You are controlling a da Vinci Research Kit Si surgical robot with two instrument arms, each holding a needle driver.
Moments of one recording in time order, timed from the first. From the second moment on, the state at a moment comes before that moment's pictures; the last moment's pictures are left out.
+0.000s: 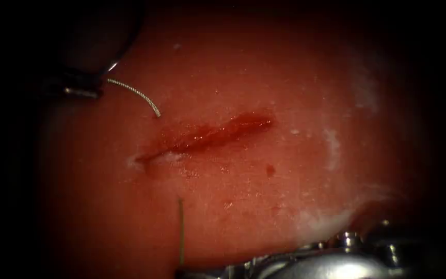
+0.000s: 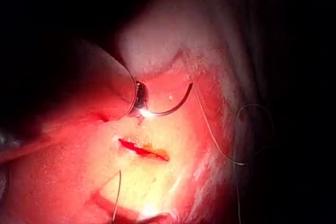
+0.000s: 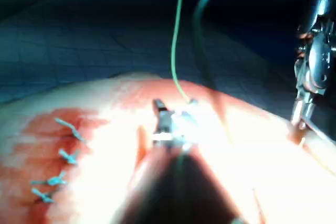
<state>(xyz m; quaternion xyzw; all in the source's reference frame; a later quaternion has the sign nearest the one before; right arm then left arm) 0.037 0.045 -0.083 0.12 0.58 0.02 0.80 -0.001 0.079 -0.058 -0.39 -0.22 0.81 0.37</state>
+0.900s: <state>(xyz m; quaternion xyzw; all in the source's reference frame) 0.037 0.045 -0.083 0.12 0.58 0.02 0.80 0.001 0.085 -0.053 -0.41 -0.15 0.82 0.38</state>
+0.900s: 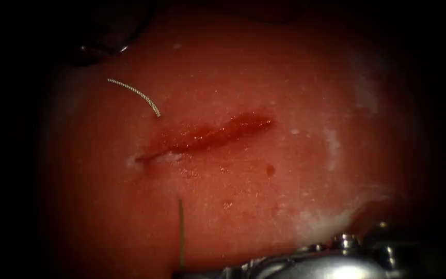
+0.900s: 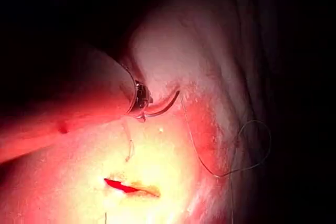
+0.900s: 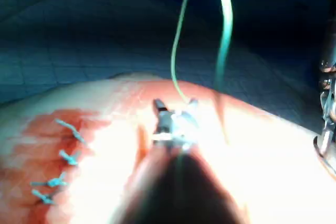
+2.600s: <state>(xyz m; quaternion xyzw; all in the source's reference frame) 0.036 0.055 -0.080 0.08 0.51 0.03 0.86 -0.006 0.066 -0.060 -0.56 -0.16 0.68 0.44</state>
